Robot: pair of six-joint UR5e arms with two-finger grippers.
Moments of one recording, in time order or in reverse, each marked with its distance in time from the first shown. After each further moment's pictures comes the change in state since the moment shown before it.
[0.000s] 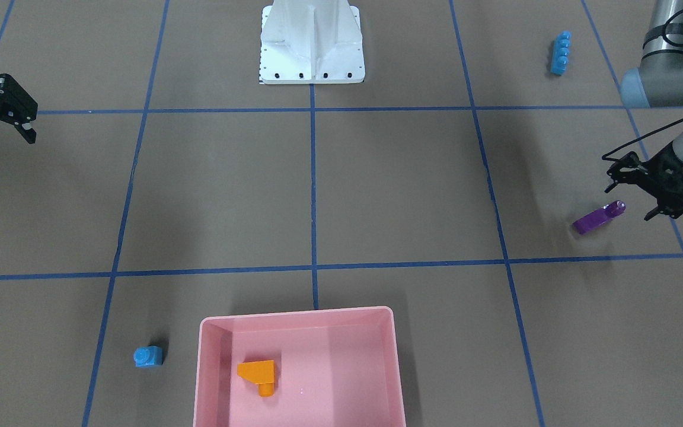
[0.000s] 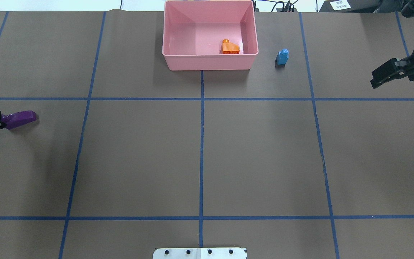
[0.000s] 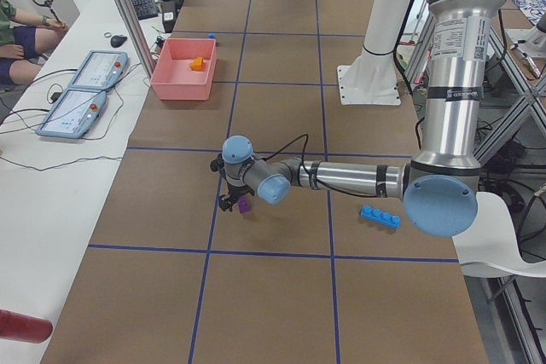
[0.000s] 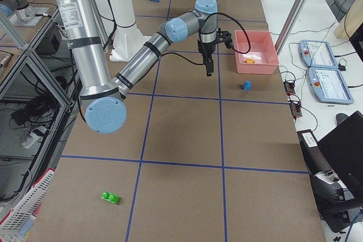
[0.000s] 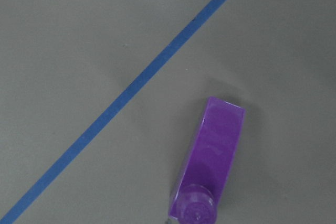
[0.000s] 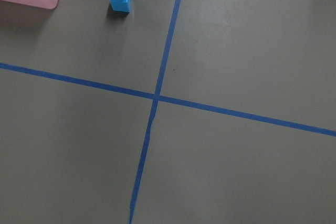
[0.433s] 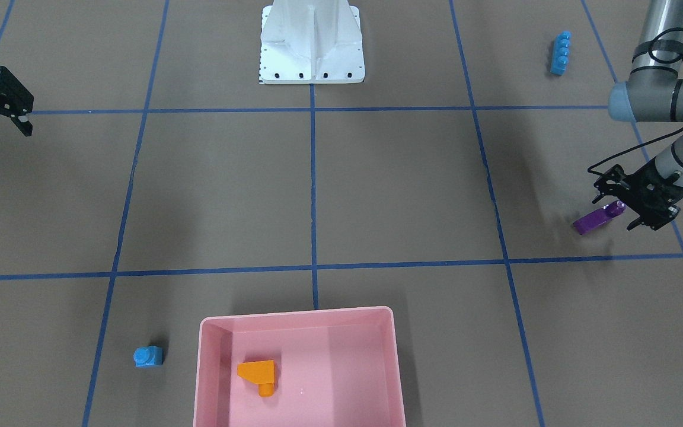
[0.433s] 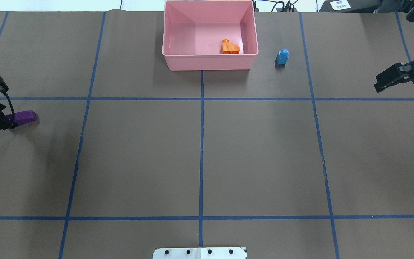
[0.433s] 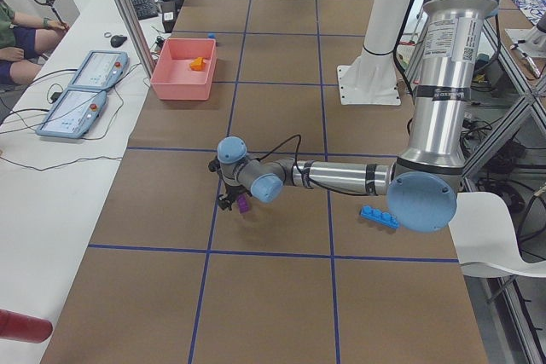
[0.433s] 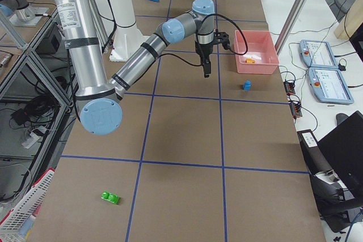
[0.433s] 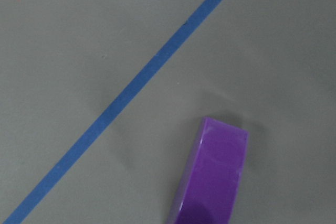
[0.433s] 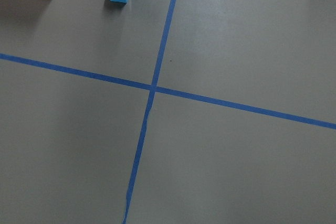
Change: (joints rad) left arm 0.029 -0.049 0.063 -0.001 0.000 0.003; right arm 0.000 -0.015 0.011 0.000 0.002 -0.004
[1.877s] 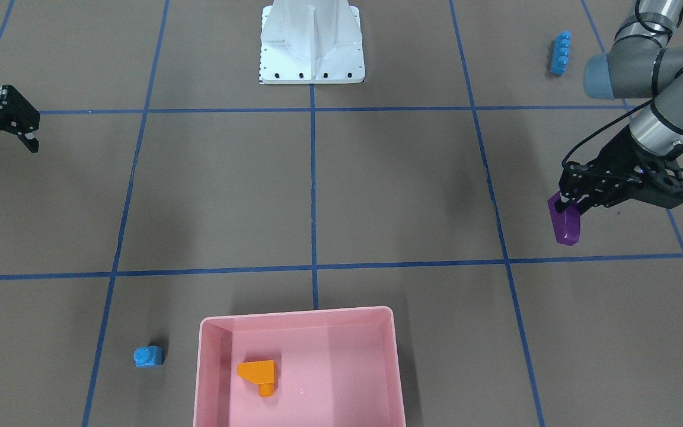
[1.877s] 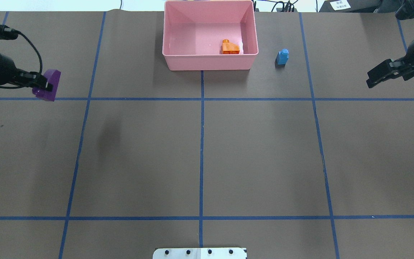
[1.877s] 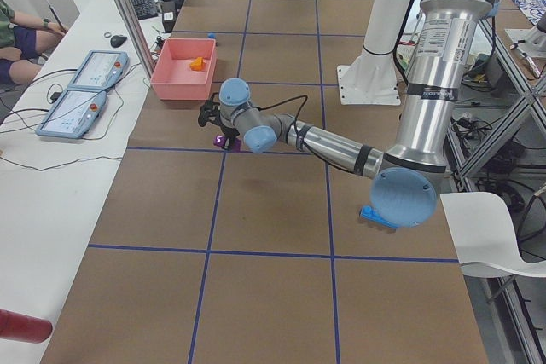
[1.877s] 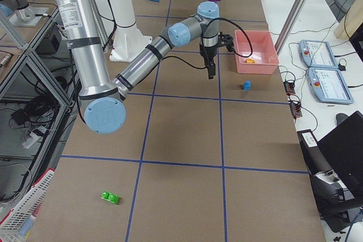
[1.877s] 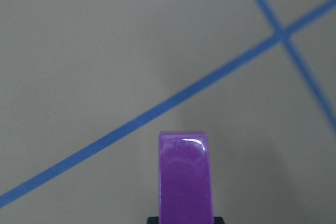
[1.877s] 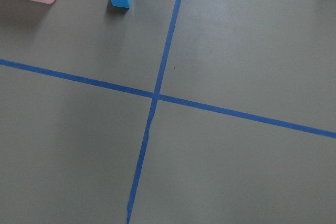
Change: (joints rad) left arm 0.009 -0.135 -0.271 0.014 -0.026 -0.994; right arm -0.006 0.025 -0.085 0.078 0.000 0.002
